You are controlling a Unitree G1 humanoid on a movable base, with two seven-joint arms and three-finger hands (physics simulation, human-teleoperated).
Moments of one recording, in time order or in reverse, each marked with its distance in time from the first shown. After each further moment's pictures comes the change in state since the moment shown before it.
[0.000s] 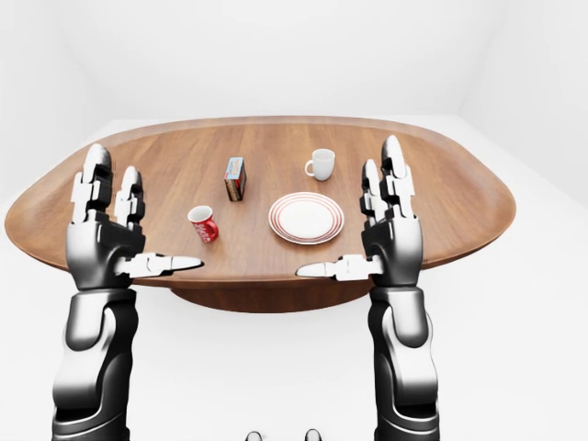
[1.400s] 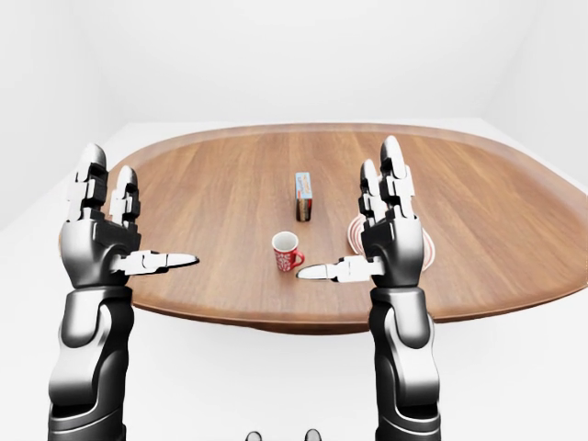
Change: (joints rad) left arm -0.015 0.020 0.026 0.023 -0.016 0.000 0.001; right arm 0.004 -0.001 -0.008 -0.002 0.032 0.000 0.024
